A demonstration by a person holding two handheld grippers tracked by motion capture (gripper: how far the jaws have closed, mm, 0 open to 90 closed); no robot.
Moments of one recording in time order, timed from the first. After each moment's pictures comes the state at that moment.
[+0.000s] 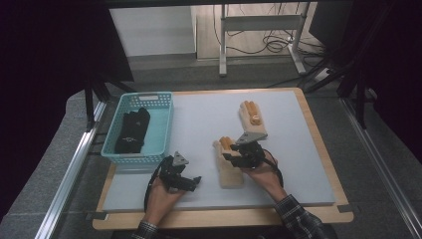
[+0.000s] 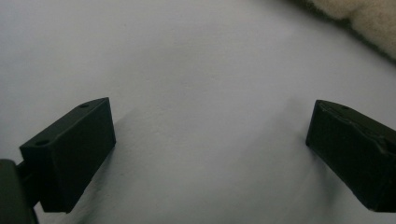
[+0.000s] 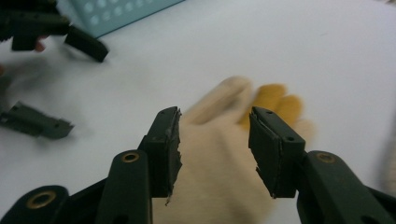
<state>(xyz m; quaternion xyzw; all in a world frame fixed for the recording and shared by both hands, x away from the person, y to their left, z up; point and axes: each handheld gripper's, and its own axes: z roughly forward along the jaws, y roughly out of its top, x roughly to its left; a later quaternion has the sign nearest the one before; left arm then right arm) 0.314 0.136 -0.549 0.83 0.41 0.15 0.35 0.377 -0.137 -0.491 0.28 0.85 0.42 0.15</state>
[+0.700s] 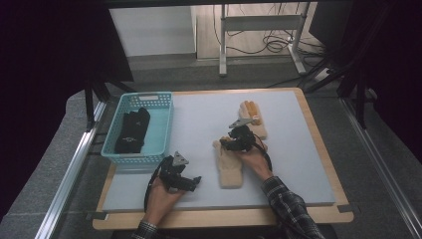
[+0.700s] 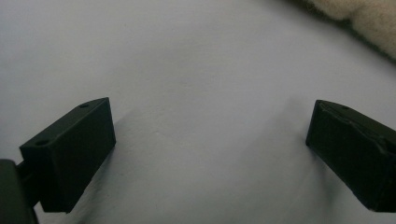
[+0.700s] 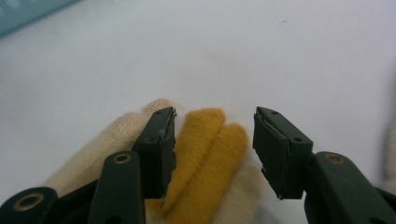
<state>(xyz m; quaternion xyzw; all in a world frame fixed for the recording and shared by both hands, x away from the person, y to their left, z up) 0.314 0.137 -0.549 0.83 0.41 0.15 0.34 0.450 -0.110 -0.528 0.32 0.86 0.37 0.15</state>
